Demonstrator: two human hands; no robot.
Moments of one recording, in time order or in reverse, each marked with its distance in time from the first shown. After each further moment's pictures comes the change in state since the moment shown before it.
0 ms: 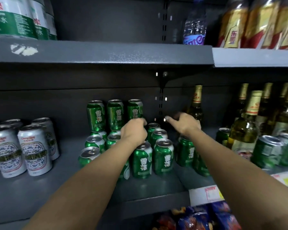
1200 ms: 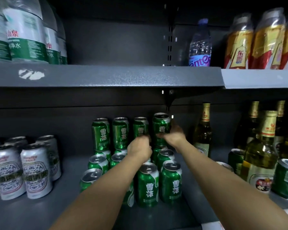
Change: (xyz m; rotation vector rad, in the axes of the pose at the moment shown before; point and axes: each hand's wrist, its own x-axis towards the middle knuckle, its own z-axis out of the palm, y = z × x) left_hand 0.027 -0.001 0.007 0.014 -0.112 -0.059; right_hand 0.043 -0.048 0.036 0.529 -0.027 -0.049
